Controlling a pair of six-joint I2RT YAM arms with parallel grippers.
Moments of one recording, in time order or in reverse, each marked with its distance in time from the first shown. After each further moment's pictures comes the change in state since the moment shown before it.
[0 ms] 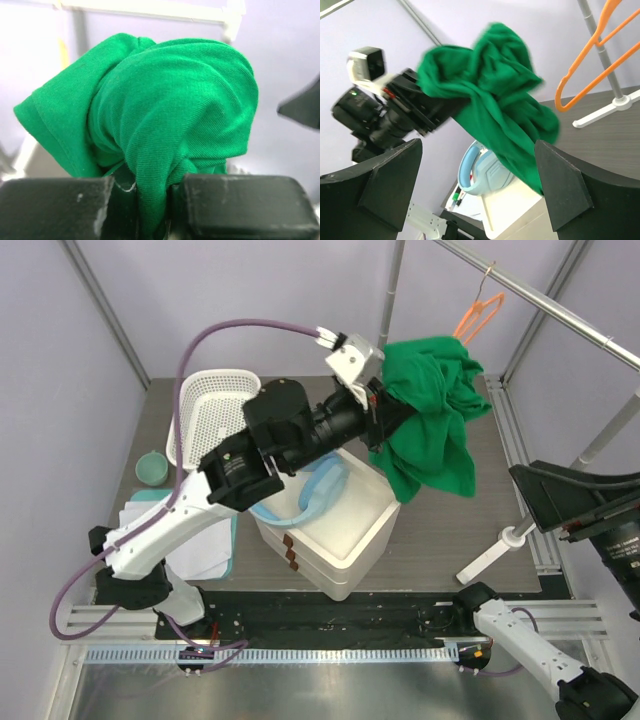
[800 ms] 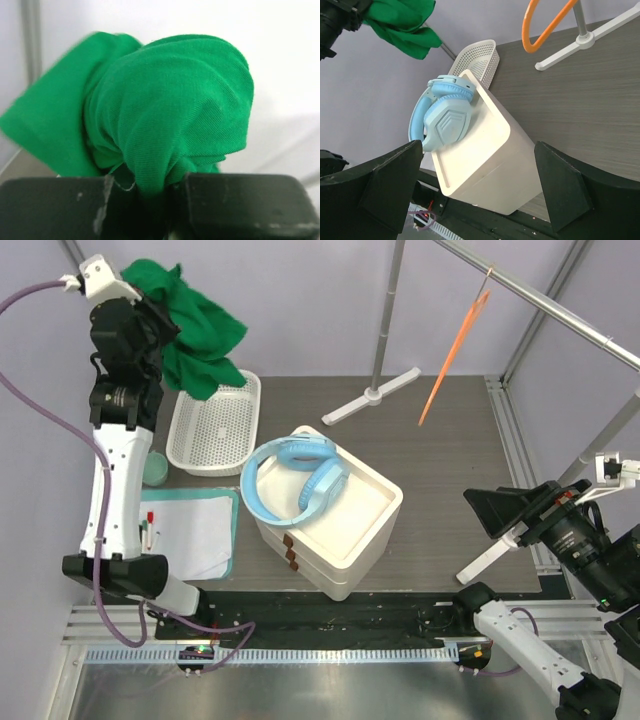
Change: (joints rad) left arm 1.004 -0.053 0.024 -0.072 -0.196 -0.176; right arm 0.000 -0.074 -0.203 -0.157 -0.011 -0.088
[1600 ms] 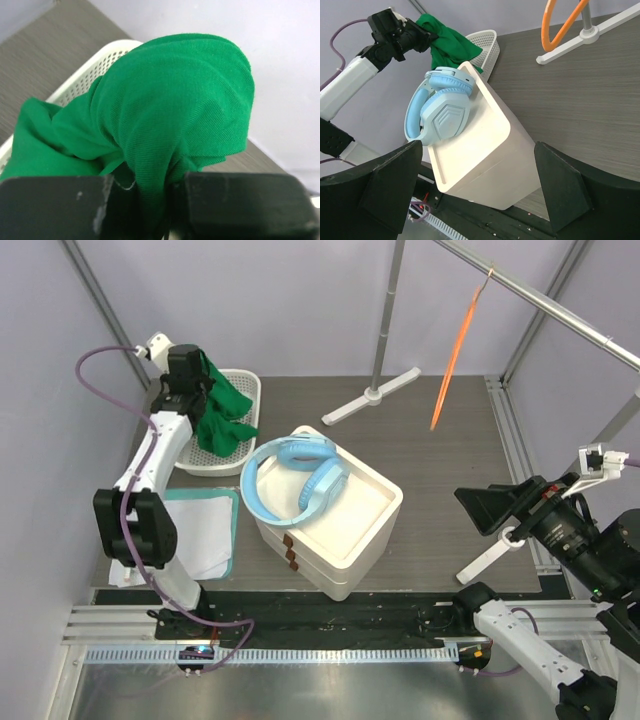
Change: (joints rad) left arm 0.069 0.184 -0.438 0.109 -0.157 -0.301; right arm 0.000 0.026 -0.013 0.004 -0.040 -0.035
